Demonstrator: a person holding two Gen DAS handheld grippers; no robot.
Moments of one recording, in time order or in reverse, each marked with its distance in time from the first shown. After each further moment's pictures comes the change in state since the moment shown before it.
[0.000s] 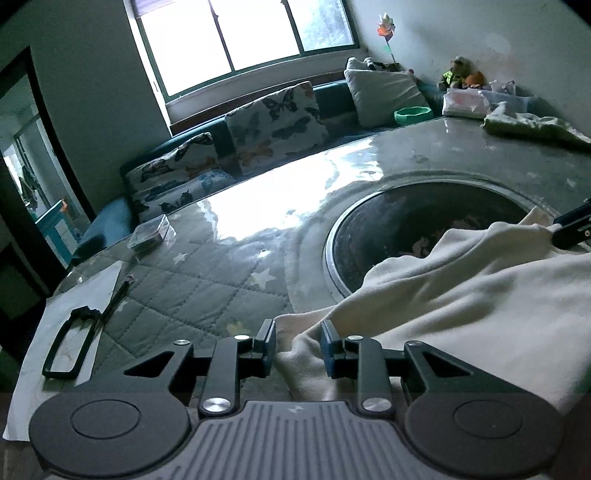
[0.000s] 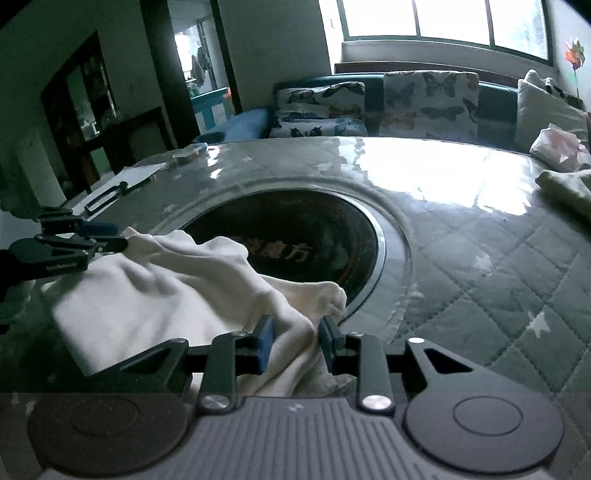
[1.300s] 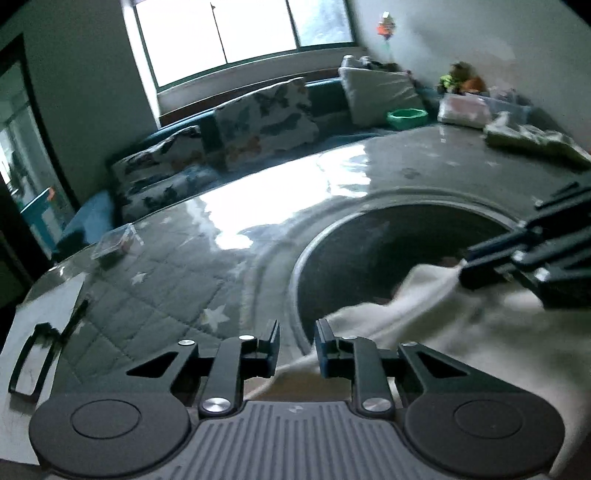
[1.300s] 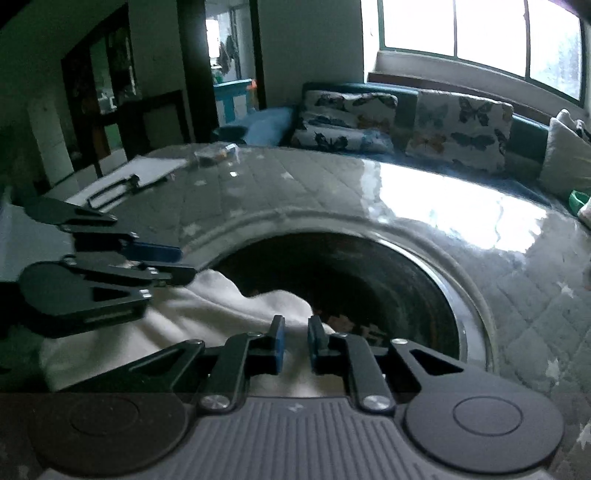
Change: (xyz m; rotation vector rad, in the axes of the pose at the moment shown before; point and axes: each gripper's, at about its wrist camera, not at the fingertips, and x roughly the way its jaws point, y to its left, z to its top) left arm 0.037 -0.019 0.037 -0.056 0.018 -0.029; right arm 0.056 0.066 0.054 -0.137 -0.004 0.003
